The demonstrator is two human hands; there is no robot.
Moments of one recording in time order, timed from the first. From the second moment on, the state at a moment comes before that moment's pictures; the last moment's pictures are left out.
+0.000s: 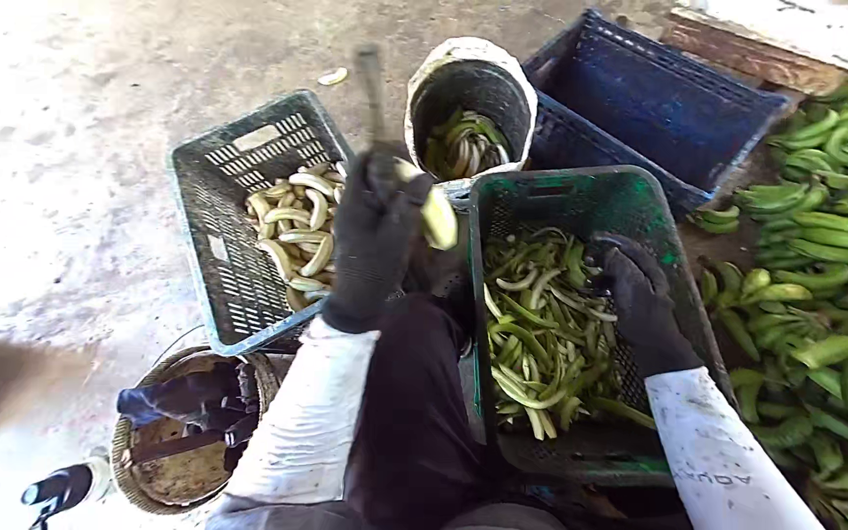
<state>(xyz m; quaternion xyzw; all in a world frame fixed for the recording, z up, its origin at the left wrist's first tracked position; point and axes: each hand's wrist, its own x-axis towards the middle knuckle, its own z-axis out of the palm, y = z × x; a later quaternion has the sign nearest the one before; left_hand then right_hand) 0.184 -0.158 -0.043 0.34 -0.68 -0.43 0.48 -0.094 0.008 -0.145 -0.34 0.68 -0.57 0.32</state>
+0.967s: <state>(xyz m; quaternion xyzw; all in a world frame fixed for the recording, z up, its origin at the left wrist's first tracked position) 0.099 -0.136 -0.026 0.26 -0.57 -0.69 0.37 -0.192 -0.038 -0.330 -0.45 0.88 0.00 0.14</state>
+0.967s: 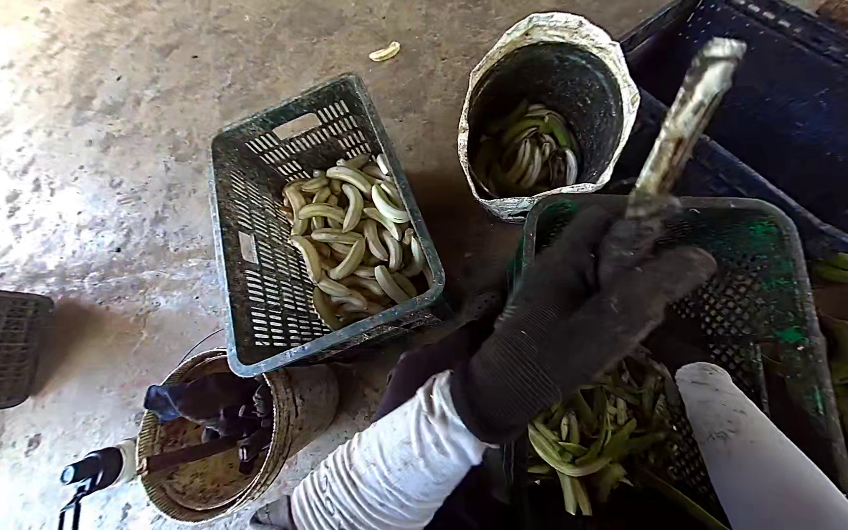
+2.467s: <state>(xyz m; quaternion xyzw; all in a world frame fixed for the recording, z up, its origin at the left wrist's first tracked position) 0.273 -0.312 -0.119 0.53 -0.58 -0.55 0.29 -0.129 -0.016 -0.065 -0.36 0.54 -0.67 0.37</state>
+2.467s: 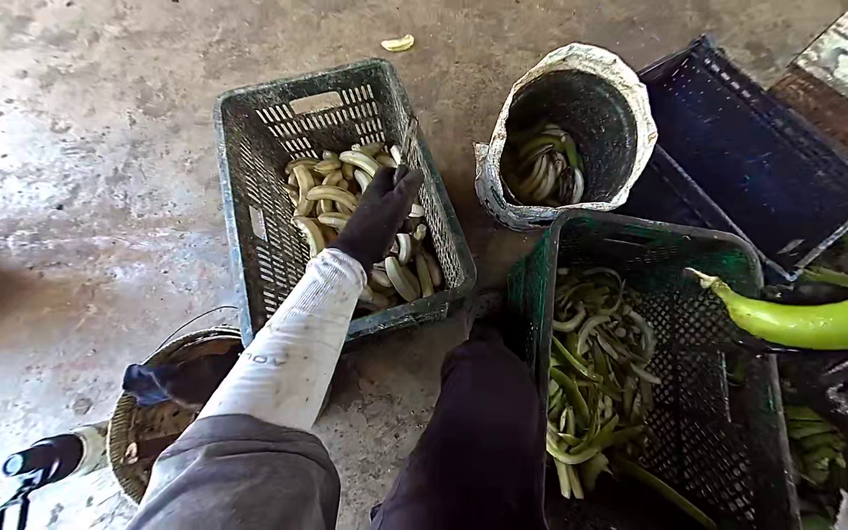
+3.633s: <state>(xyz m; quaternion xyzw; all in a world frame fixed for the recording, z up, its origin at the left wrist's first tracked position) 0.346 -0.252 -0.073 0.70 -0.52 -0.49 0.04 -0.132 0.052 -0.131 -0.15 0.66 -0.59 0.43</state>
